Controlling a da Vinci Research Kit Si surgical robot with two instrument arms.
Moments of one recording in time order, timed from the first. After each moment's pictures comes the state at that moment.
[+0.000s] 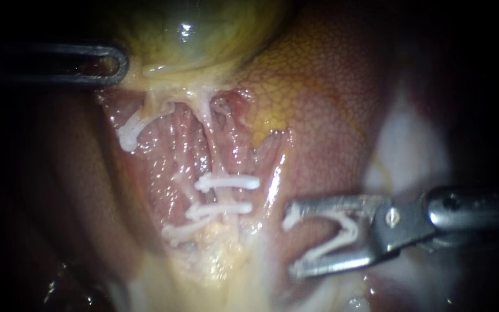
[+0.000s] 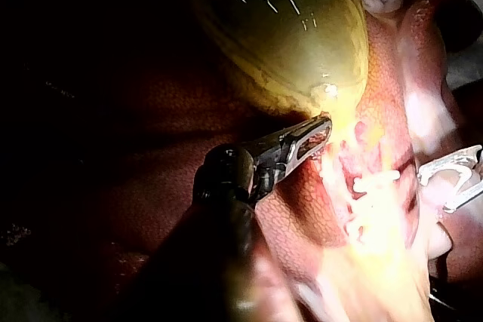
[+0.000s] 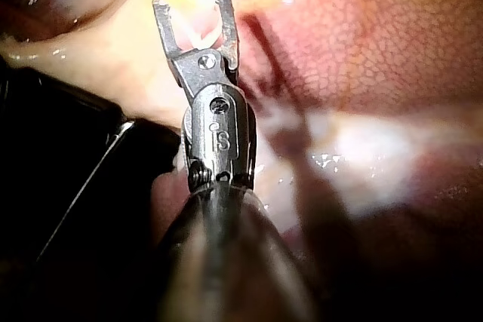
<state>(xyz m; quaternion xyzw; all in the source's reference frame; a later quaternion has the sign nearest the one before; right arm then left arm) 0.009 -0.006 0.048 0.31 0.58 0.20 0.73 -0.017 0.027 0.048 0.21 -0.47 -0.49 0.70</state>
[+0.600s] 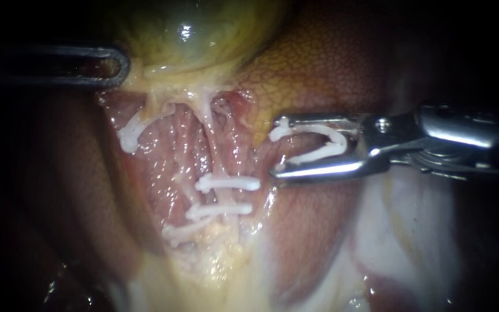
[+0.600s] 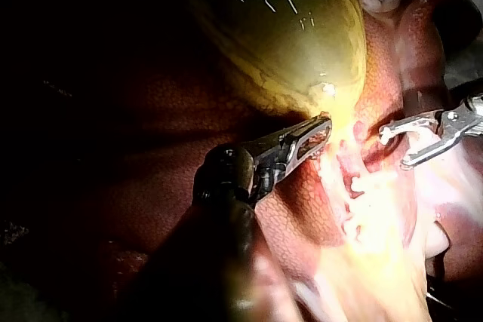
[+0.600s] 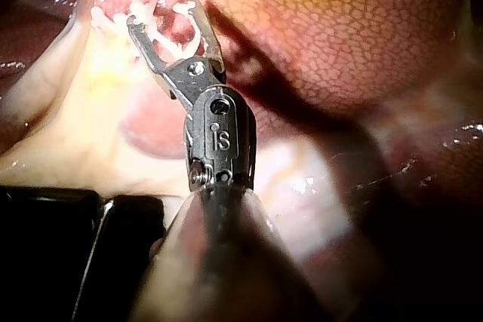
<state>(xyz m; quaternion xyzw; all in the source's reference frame) 0.014 -0.001 0.053 0.33 0.56 0.26 0.72 -0.017 0.027 0.048 0.21 -0.47 -0.49 0.70</state>
